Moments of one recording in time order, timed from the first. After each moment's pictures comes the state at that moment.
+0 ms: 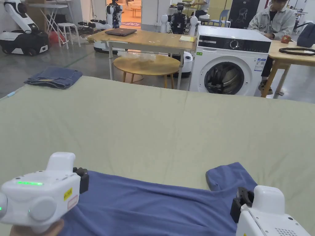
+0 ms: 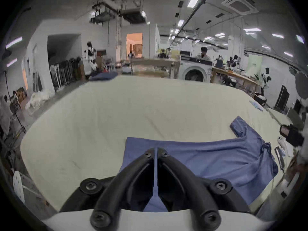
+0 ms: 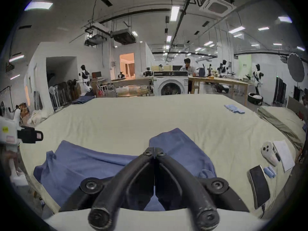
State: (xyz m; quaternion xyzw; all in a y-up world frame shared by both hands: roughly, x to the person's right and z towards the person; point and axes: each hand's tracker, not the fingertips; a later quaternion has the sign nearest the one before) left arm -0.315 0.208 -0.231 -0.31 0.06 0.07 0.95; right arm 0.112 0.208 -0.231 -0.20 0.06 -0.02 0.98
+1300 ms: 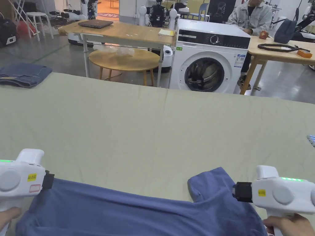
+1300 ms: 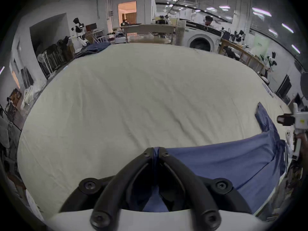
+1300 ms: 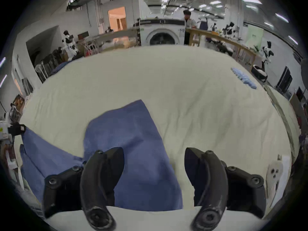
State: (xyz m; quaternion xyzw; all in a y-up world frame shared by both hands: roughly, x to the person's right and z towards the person) left arm -0.374 0.177 -0.346 -0.43 0.04 0.05 0.90; right arm 0.223 0.155 -0.460 -0.45 0.05 0.01 0.89
